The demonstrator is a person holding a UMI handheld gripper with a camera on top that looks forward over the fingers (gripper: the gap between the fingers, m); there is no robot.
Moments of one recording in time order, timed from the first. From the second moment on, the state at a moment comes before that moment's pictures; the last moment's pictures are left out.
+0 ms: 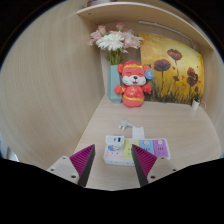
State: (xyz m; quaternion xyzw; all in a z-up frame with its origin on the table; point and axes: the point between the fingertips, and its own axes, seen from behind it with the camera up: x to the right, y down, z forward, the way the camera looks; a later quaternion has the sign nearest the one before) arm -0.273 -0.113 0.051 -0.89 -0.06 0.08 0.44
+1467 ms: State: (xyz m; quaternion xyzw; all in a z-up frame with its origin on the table) arm 0.035 -0.047 0.033 -0.90 0.02 -0.01 0.44
